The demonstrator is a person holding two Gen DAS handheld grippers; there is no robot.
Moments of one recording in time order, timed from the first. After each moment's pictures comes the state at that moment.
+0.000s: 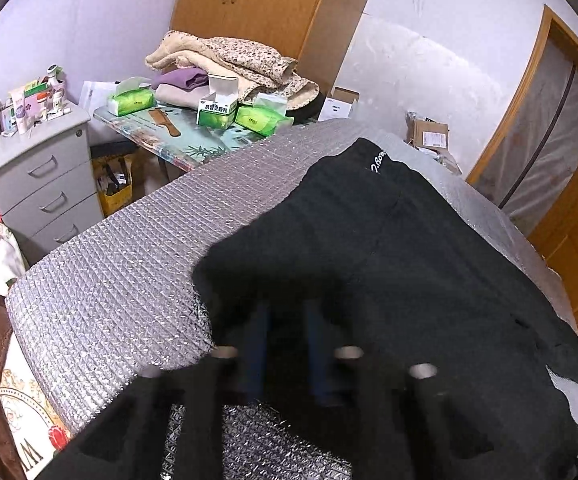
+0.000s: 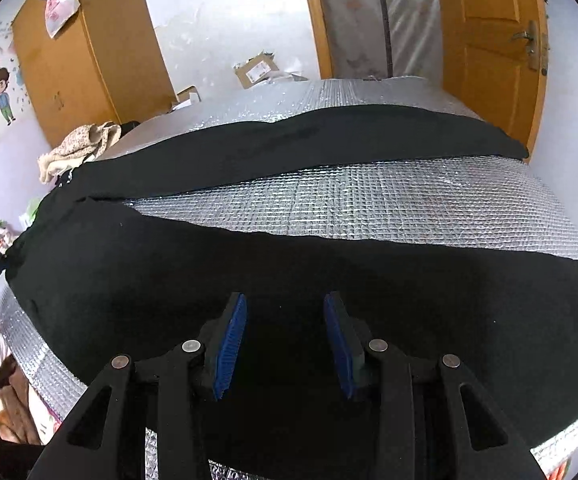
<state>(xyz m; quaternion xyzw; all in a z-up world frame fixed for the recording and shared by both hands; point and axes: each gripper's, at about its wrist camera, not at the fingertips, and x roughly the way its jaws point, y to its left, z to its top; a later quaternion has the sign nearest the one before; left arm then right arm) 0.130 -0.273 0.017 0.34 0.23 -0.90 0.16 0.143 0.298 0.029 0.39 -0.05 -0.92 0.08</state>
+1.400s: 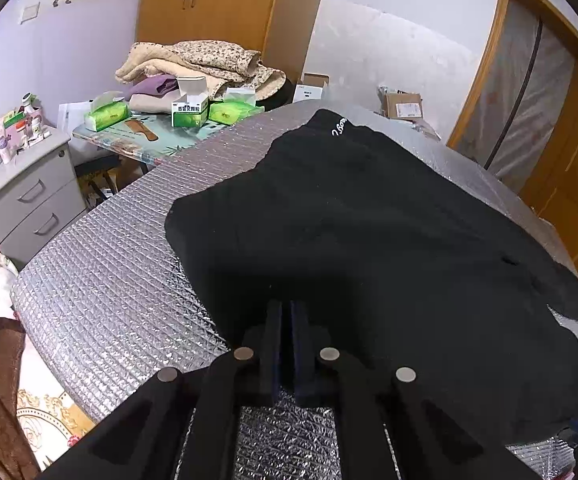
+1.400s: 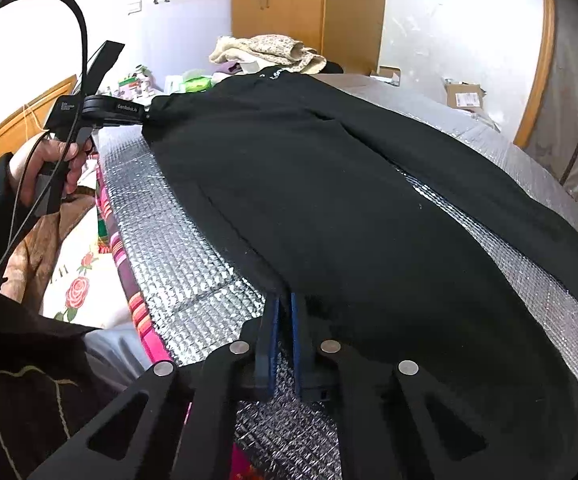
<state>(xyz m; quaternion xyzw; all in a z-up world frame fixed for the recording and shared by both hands) 0.153 -0.237 0.015 0.37 0.17 -0.91 0.12 0.179 0.137 0.022 0.36 0.17 -0.84 0.36</state>
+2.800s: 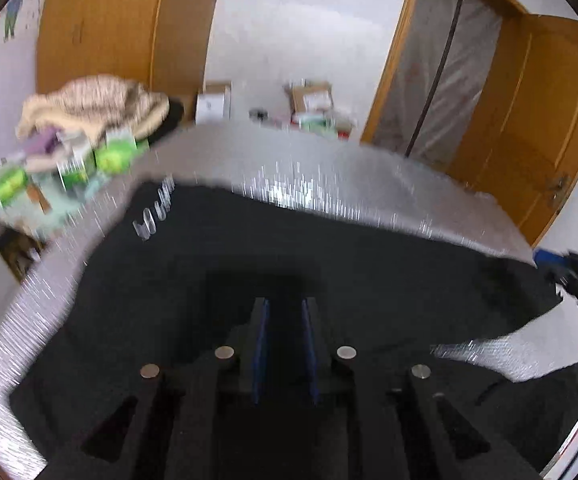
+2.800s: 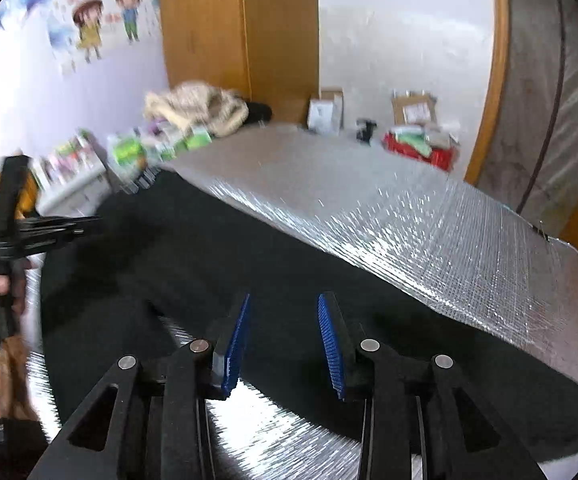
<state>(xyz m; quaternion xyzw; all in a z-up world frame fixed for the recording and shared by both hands) 0.031 -0.153 0.045 0.39 0.11 -0.91 -0.01 -0.065 0.163 0.087 0.37 0.13 -0.87 0.30</state>
